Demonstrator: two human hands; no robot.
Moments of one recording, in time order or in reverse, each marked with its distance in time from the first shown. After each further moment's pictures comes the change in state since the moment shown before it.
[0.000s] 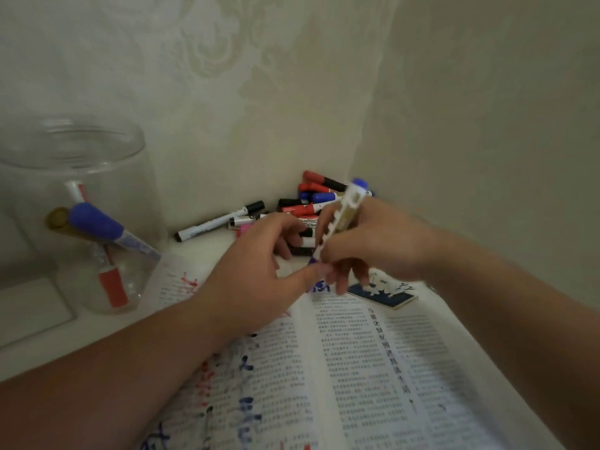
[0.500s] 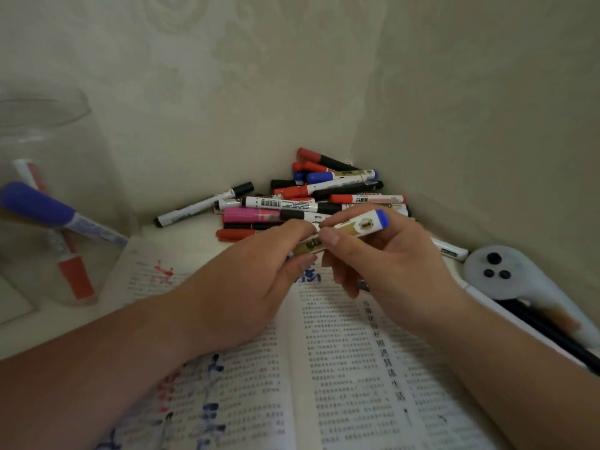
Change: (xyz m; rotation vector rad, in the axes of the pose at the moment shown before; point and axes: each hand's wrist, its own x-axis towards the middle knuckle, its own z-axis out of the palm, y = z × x) left_hand -0.004 0.013 0.008 0.242 -0.268 0.141; right_hand -0.020 0.063 0.031 0.440 0.350 -0.241
